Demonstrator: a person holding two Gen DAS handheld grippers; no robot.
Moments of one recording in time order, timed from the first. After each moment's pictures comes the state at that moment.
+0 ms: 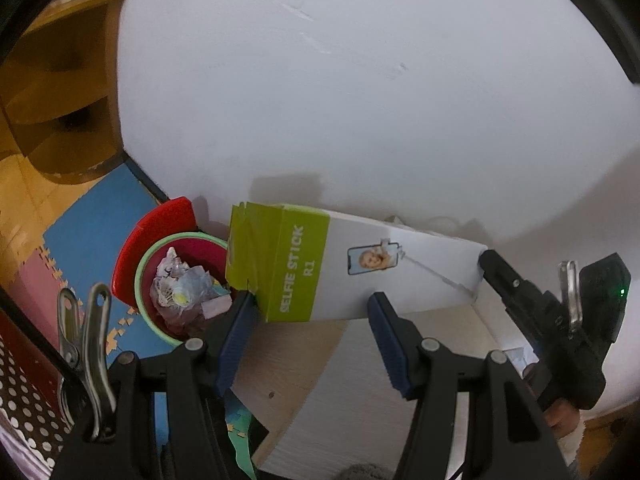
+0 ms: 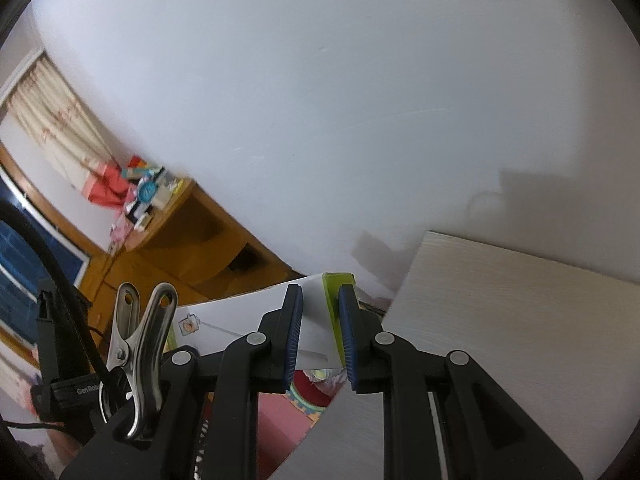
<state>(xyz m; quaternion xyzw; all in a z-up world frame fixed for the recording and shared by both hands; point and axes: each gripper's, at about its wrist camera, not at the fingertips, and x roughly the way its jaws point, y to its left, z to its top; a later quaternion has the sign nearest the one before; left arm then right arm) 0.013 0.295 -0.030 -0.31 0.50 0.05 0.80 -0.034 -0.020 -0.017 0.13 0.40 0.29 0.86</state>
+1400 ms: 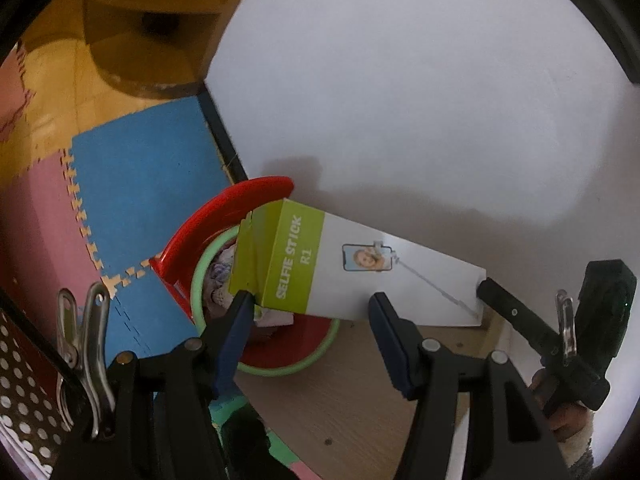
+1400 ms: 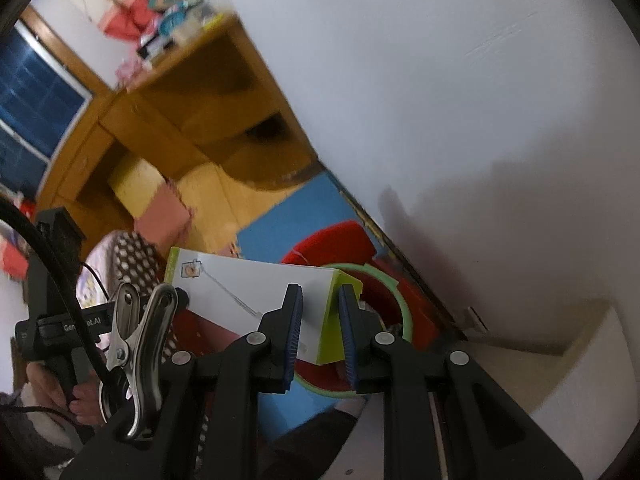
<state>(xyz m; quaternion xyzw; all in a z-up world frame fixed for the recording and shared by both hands) -0.015 0.485 -0.176 -0.47 0.50 0.15 0.72 0.030 0.159 -0.103 -0.12 0.53 0.39 0.74</state>
